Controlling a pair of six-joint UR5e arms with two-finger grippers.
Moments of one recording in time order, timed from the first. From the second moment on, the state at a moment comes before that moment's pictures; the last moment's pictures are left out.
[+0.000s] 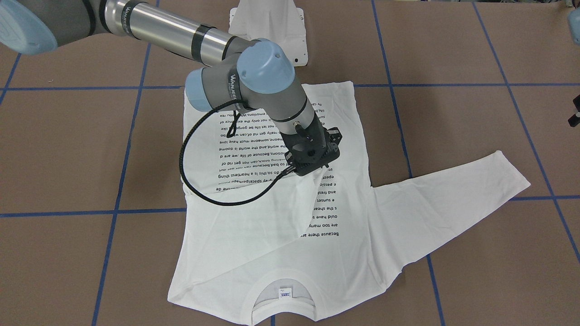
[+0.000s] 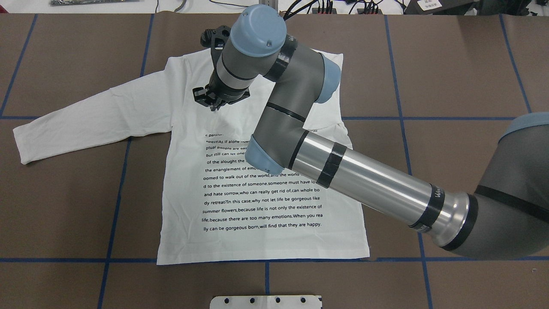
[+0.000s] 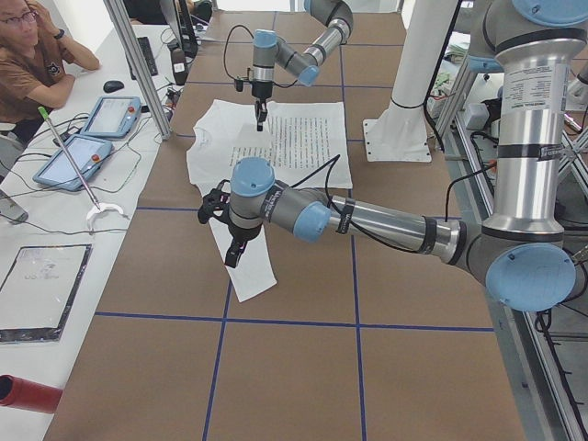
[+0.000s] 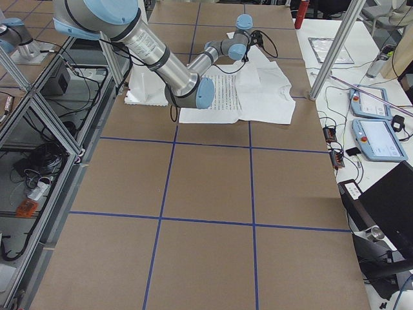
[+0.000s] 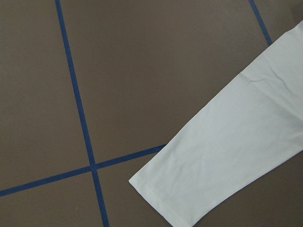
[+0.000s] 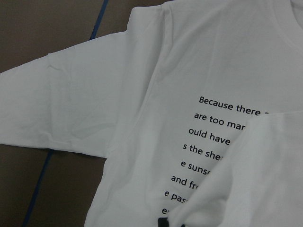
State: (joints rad) left arm -1.45 -1.55 -1.80 -1.83 -2.35 -0.13; right arm 0.62 -0.46 1.09 -1.09 2.02 1.00
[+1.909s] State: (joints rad) left arm -1.41 -1.38 -1.77 -2.20 -2.30 -0.42; right arm 0.66 -0.62 1.41 -1.46 1.95 1.09
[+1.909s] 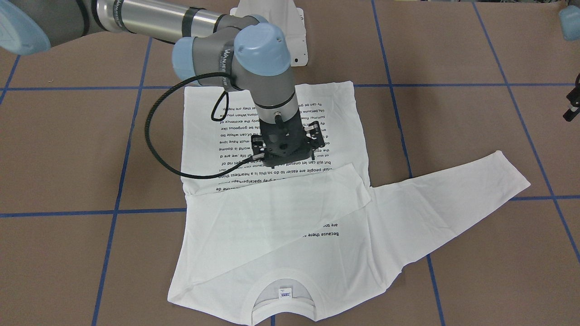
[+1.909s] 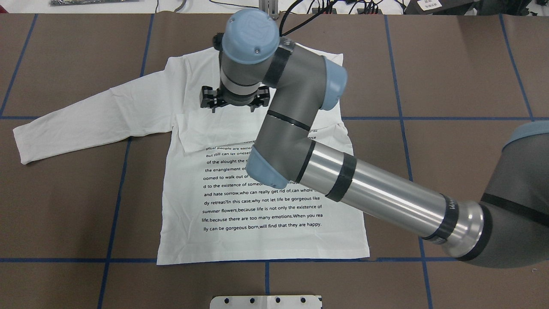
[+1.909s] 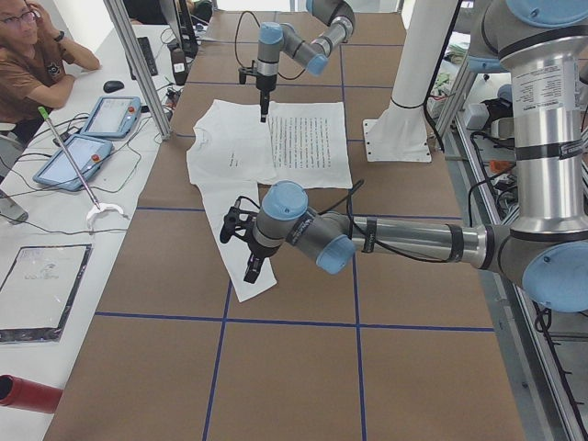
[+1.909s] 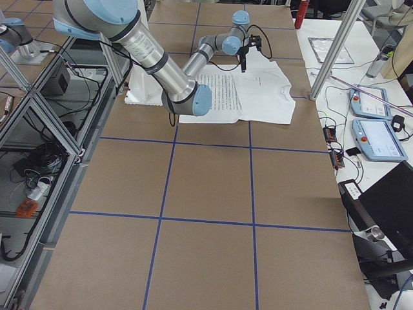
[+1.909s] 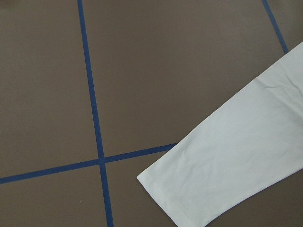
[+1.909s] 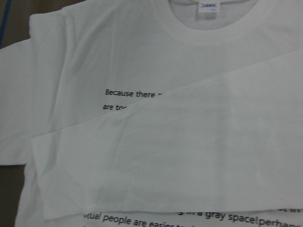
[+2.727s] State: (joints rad) left arm -1.21 -1.36 -1.72 -2.41 -2.14 -0.79; right arm 0.97 -1.06 1.66 -1.62 2.15 0.63
